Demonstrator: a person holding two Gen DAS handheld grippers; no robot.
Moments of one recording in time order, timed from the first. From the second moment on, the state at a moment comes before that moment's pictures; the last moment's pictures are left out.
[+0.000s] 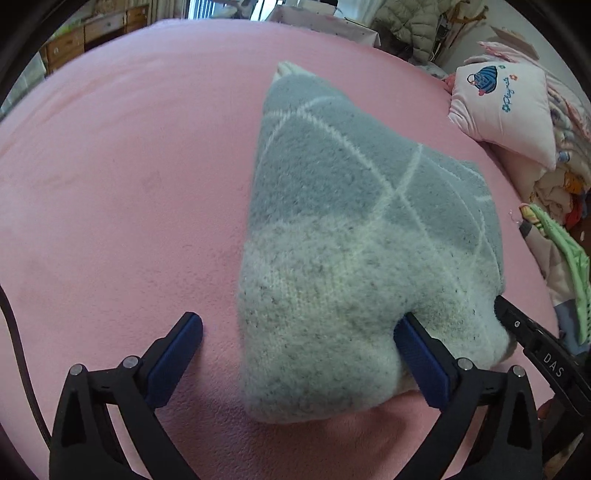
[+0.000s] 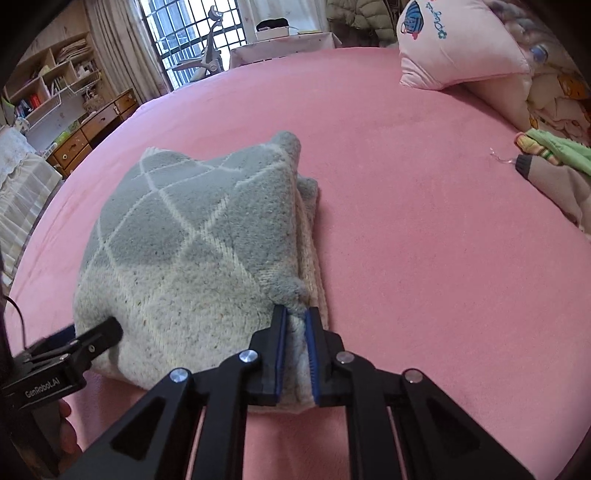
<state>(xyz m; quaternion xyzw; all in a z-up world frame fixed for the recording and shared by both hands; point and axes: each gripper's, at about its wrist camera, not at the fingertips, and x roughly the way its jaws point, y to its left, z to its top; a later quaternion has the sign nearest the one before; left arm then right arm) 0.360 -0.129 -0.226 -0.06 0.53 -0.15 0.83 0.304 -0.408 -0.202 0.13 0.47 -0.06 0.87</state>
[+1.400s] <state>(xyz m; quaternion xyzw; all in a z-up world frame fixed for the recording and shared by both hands) 0.428 -0.100 -0.172 -0.07 0.54 -0.20 0.81 0.375 -0.414 -0.178 0.13 0.53 -0.01 0.84</state>
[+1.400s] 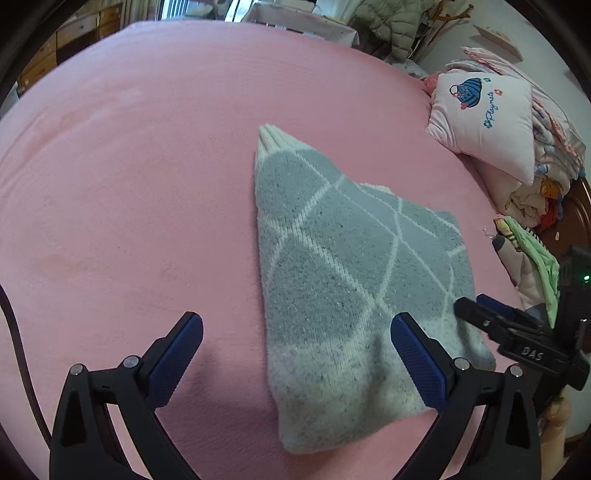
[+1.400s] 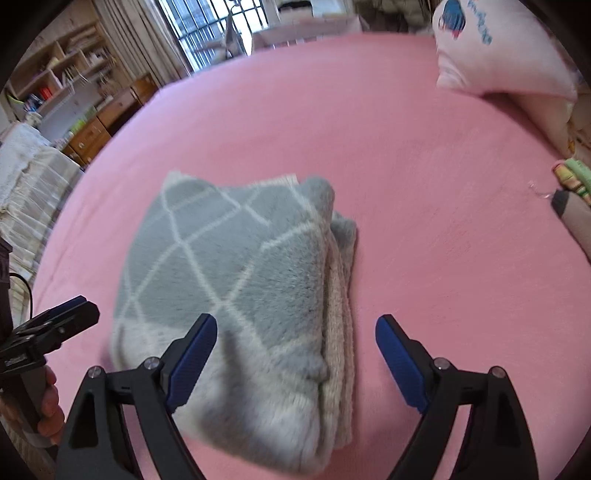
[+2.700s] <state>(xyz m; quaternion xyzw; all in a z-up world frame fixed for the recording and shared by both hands) 0.421 -0.160 -0.209 -0.04 0.52 -0.19 0.83 0.378 -0.417 -0.229 0.25 0.53 0.08 0.80</state>
